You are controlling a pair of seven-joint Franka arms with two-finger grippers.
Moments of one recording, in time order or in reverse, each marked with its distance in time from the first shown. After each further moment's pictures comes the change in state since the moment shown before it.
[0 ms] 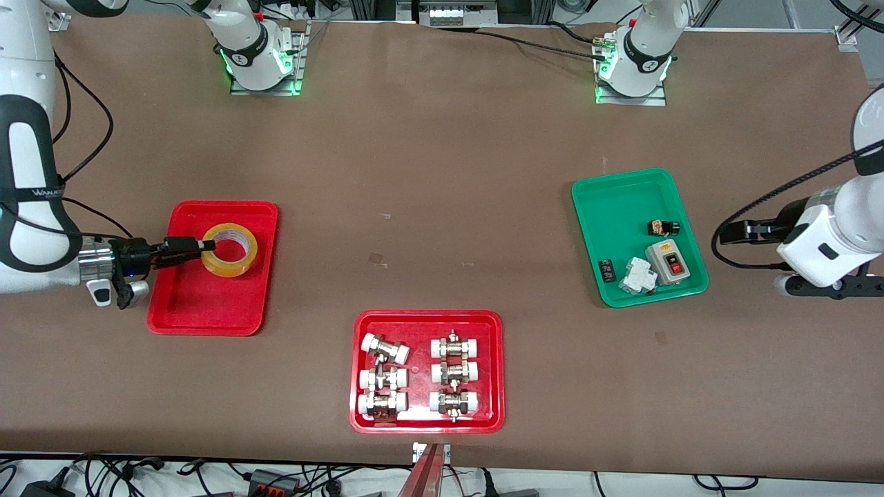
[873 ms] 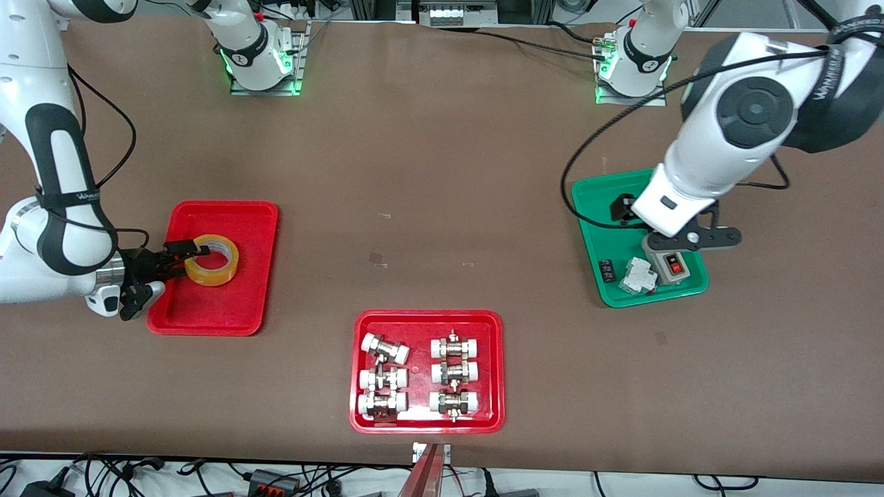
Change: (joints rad) left arm -0.056 -0.210 -0.136 -0.433 -0.016 0.326 -0.337; right arm 0.071 -0.041 0.023 0.023 -0.296 0.184 -0.090
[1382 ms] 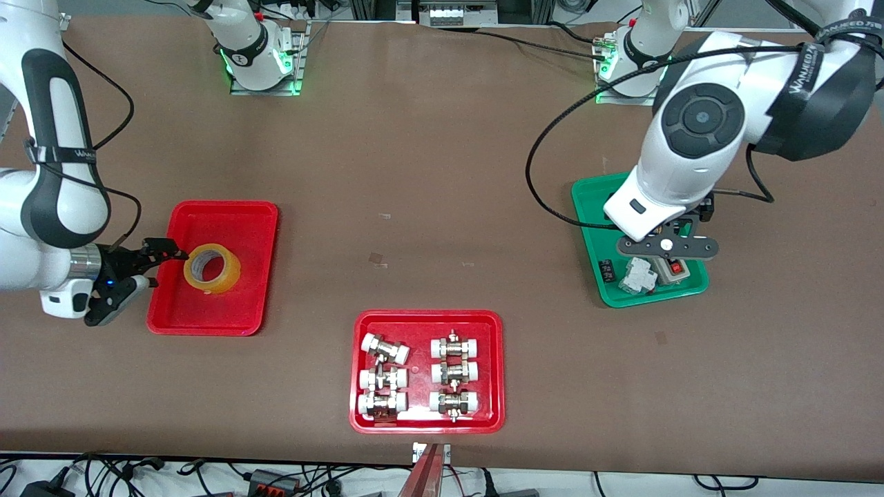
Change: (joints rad) left arm -0.096 0.162 0.004 0.269 0.194 -0.263 0.118; right arm 0.061 -0.168 0.000 0.000 -0.140 0.034 0.117
